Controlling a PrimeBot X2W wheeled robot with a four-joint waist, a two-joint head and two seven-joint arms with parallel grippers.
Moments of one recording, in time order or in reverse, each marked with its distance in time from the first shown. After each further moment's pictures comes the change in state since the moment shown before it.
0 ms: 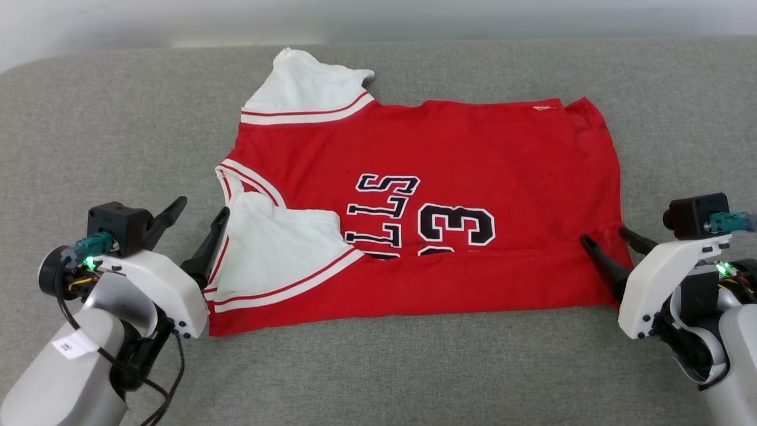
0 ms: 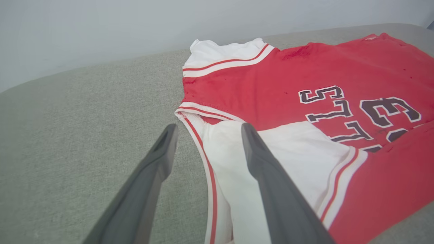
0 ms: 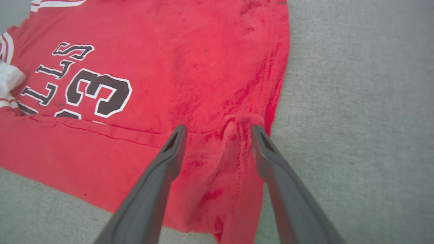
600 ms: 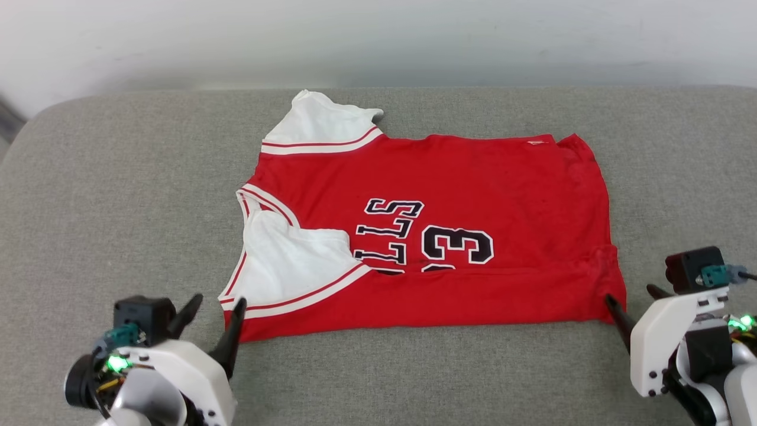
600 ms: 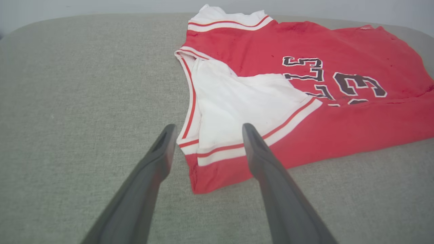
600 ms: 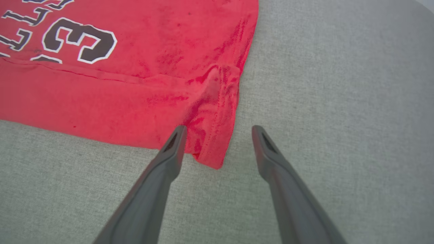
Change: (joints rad) left arm 0.288 -0.003 0.014 -0.259 -0.040 0.239 0.082; right arm 0.173 0.028 -0.087 -0.143 -0.251 0.000 0.115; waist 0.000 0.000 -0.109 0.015
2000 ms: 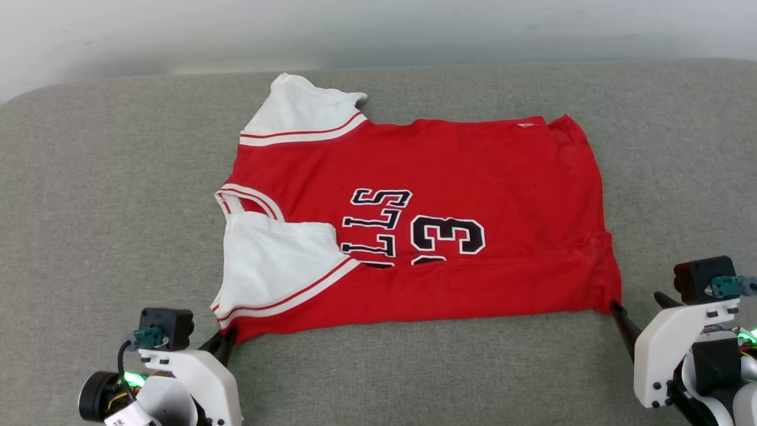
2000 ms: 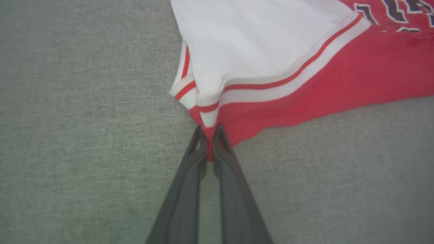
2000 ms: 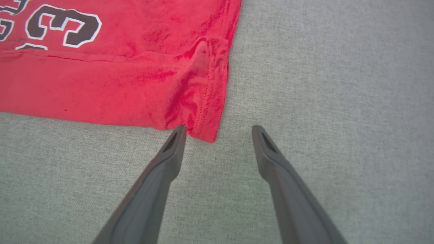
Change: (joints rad) left arm 0.004 -0.009 -0.073 0.093 -0.022 0.007 0.115; right arm 0.104 0.095 -0.096 -0.176 -0.069 0.000 0.102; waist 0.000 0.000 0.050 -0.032
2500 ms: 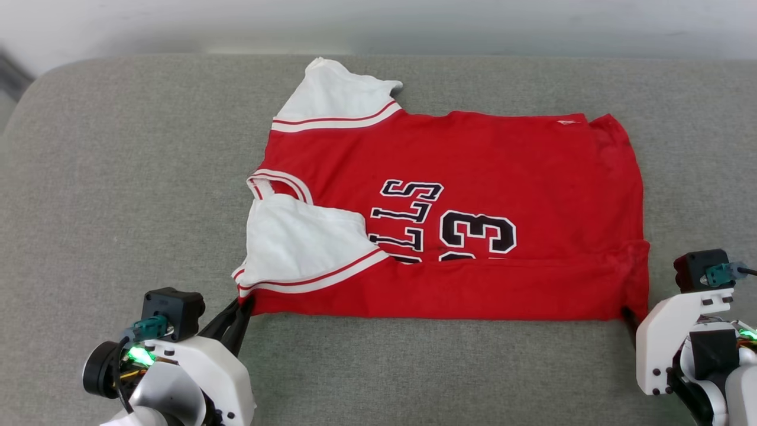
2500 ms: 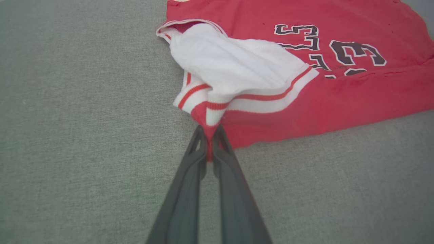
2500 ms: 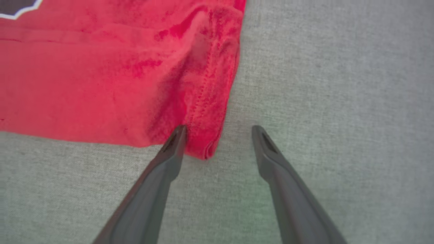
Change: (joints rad) left arm 0.000 0.040 0.003 -0.222 0.046 0.048 0.002; right arm -0.073 0.015 -0.037 0.155 -0.069 0.000 0.049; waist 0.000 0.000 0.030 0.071
